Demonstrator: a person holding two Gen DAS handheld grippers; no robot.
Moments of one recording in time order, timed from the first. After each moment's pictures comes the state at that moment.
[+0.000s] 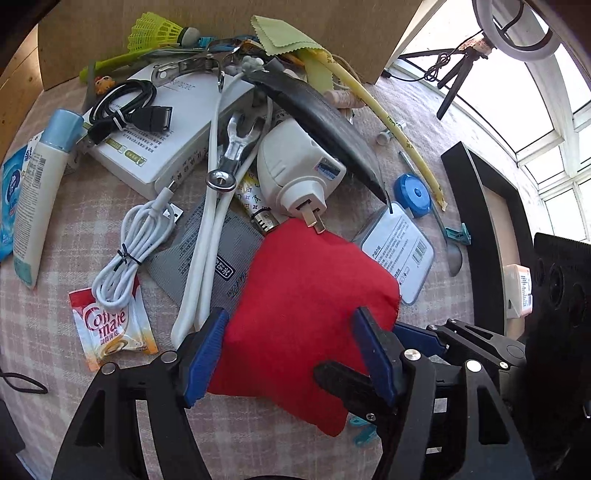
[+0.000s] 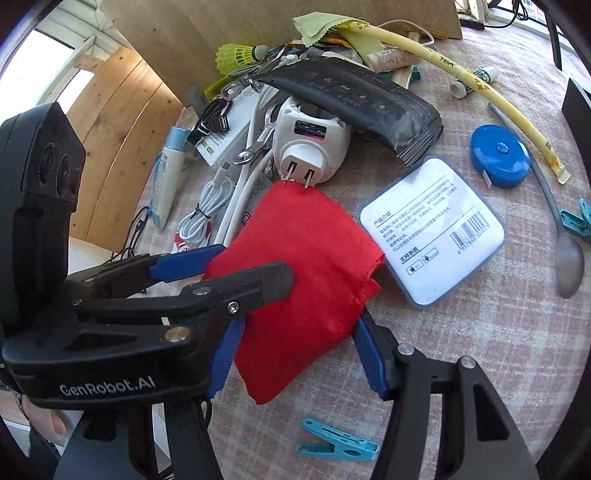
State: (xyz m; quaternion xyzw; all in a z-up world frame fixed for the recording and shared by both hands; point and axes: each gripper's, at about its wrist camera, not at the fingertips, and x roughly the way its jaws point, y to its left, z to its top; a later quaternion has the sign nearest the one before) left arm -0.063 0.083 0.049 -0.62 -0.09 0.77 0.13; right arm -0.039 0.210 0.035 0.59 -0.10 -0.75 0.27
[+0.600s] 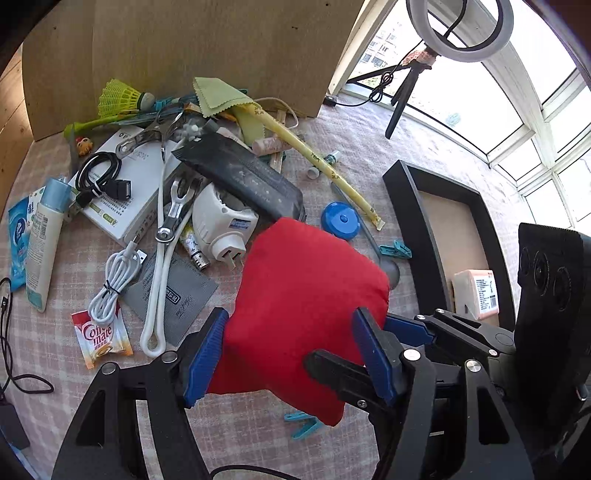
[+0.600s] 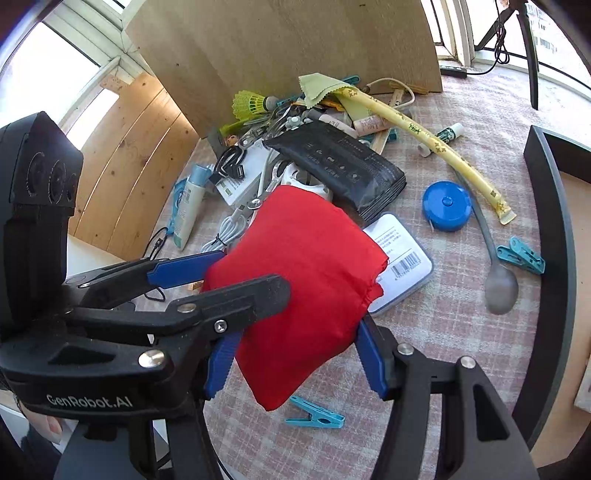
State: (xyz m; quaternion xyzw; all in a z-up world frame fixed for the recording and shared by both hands) left arm -0.059 0.133 0.118 -0.57 -0.07 0.80 0.17; right arm -0.044 0.250 0.093 0.55 -0.10 -0.79 0.27
